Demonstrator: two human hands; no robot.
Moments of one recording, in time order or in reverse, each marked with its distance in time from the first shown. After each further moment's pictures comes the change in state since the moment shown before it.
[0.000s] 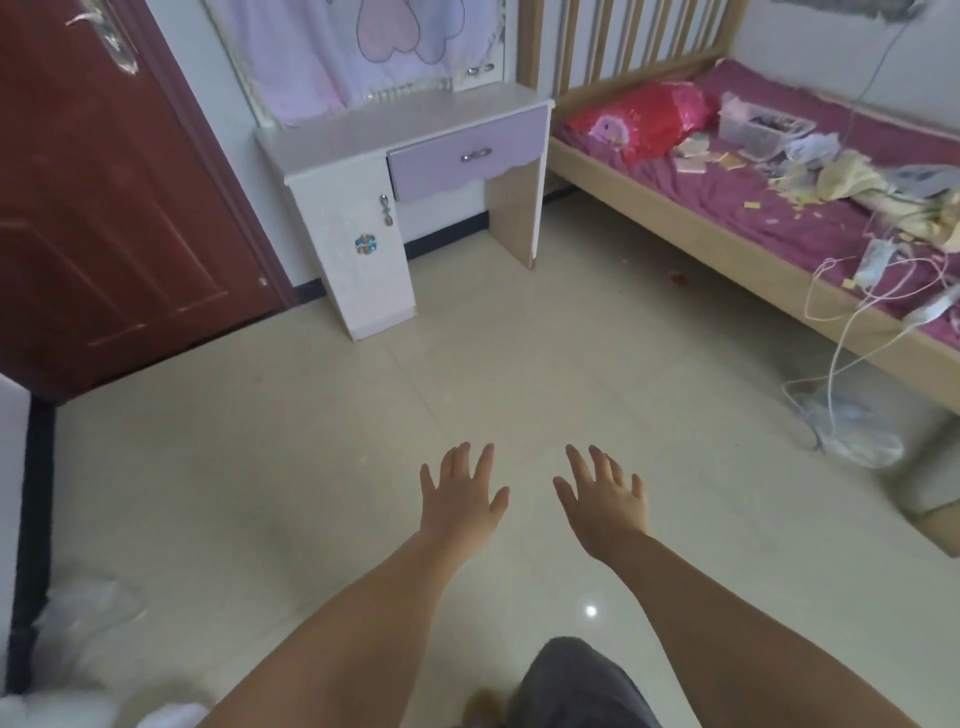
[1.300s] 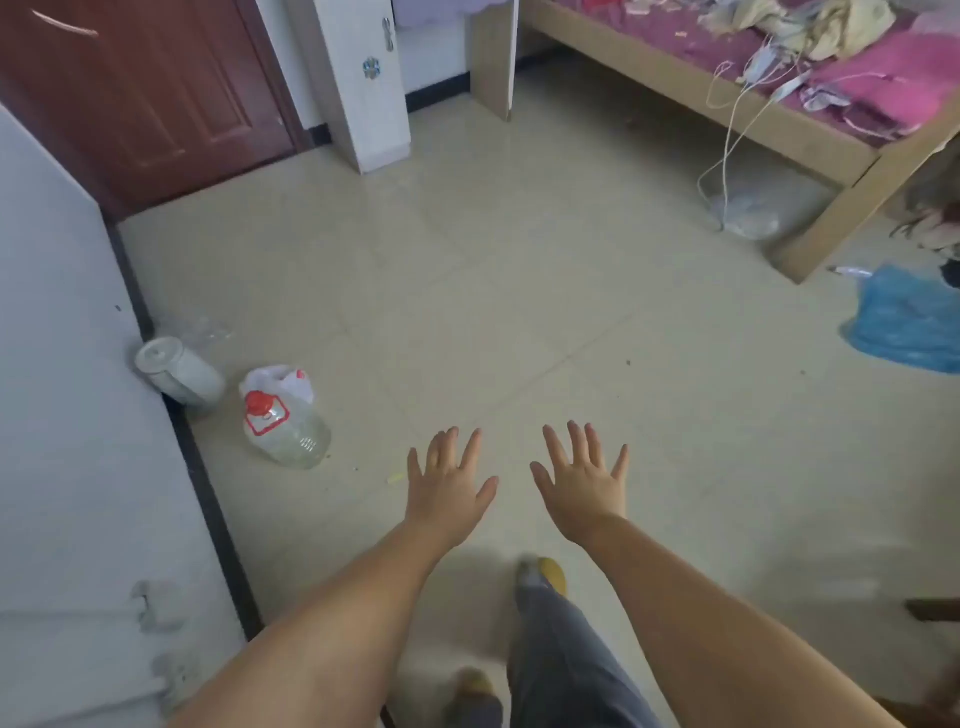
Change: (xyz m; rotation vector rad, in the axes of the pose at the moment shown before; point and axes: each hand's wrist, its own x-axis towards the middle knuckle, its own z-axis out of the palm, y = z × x) left_hand -0.794 -0.014 0.237 0.039 -0.038 0.061; right_hand -0.786 -0.011 0.265 -0.025 -0.044 0.012
